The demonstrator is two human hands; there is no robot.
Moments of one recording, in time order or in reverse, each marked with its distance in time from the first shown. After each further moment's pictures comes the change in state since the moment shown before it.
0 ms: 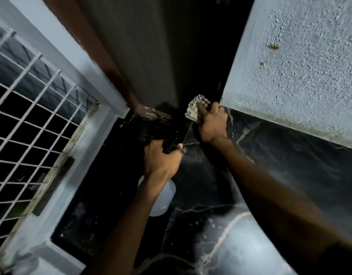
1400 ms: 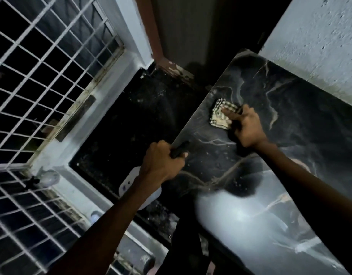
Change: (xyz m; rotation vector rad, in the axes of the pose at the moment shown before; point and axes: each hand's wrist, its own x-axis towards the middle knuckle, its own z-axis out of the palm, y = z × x) left_hand -0.157 -0.125 -0.066 0.304 -0.179 -0.144; right_hand -0.174 0.041 0.004 0.147 -0.079 -0.355
